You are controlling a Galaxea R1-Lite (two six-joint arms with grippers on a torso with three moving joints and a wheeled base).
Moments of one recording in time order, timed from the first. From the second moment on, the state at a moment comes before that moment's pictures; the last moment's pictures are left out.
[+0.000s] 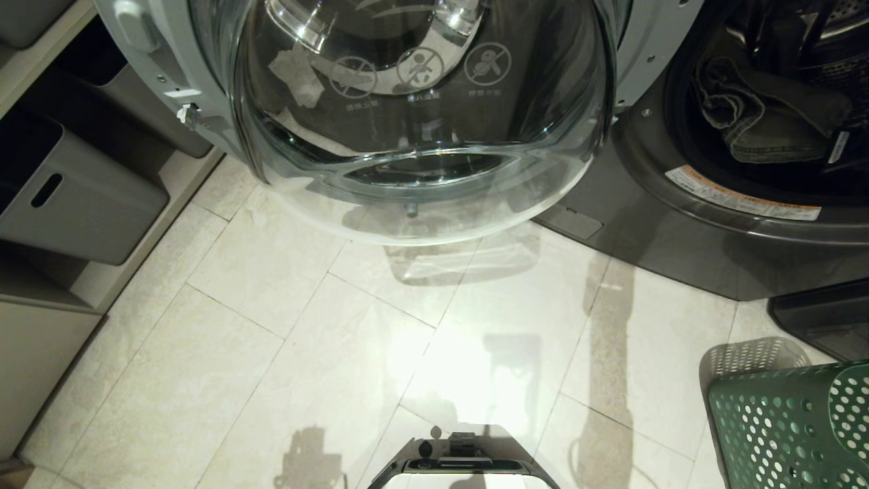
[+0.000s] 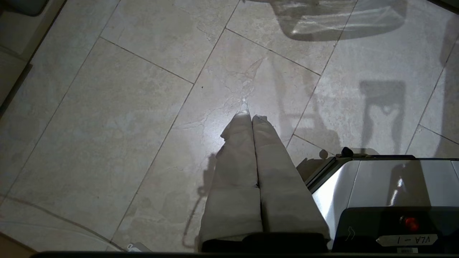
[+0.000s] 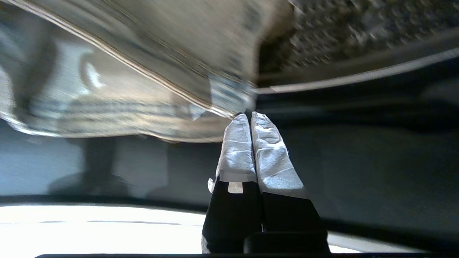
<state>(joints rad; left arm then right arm) 0.00 0.00 0.00 0.01 0.00 0.01 -0.44 1.98 -1.76 -0.19 -0.06 0.01</state>
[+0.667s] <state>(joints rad) 0.00 0.00 0.00 0.01 0.00 0.00 -0.45 2.04 -1.71 -0.25 -0.04 0.03</state>
